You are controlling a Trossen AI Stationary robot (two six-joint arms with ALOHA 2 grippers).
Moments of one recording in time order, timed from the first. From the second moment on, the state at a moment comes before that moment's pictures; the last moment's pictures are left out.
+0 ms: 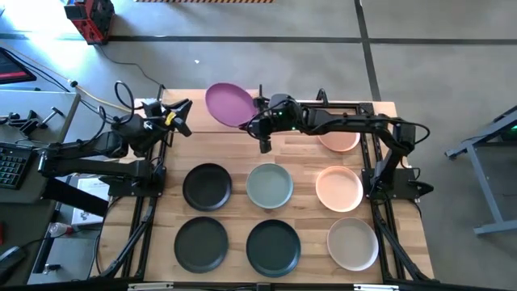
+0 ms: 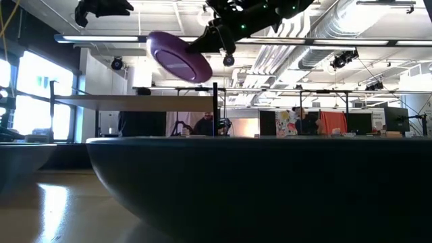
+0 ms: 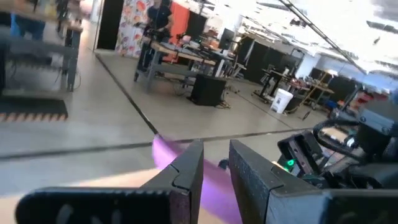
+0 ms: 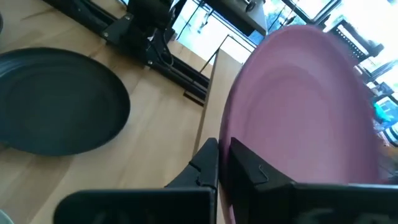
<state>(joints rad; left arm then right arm) 0.13 0.61 0.72 -0.11 -0.78 -0.38 -0.27 1.77 1.41 -0.01 -0.18 -0.72</state>
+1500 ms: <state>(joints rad) 0.66 1.08 1.06 -0.65 -0.01 -0.75 -0.17 1.77 1.41 -0.21 0.14 -0.86</state>
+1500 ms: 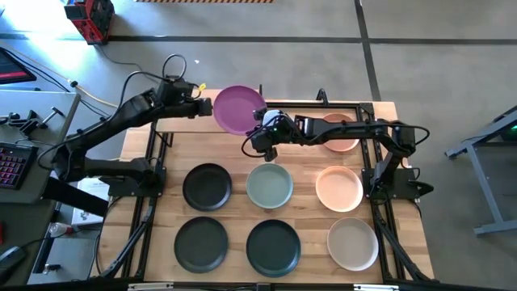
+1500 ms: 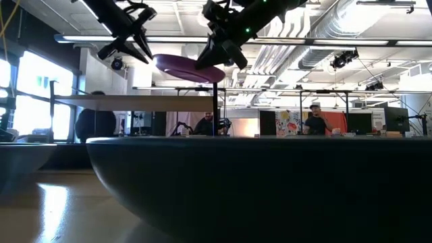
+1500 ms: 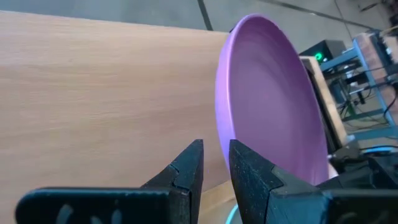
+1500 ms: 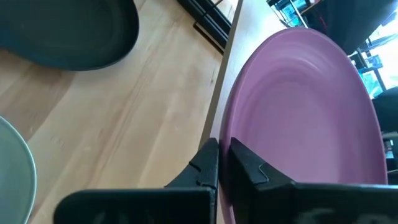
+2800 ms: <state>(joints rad) 0.70 1.19 1.06 -0.56 0.10 -0.72 -0.17 1.77 1.41 -0.23 0.19 -0.86</state>
